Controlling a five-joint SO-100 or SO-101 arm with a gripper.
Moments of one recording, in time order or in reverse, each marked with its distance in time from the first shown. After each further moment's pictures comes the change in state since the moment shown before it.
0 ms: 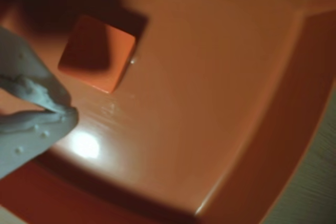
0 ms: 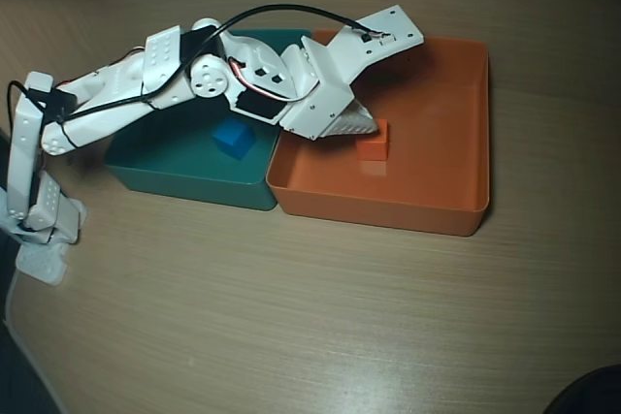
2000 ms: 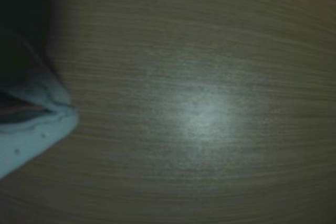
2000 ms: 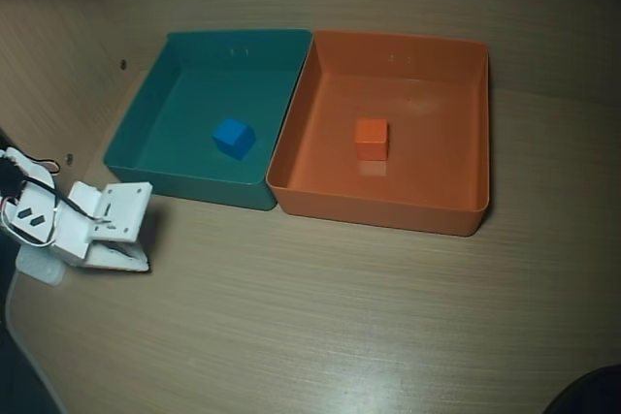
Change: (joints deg) arm 24.6 142.7 137.7 12.6 -0.4
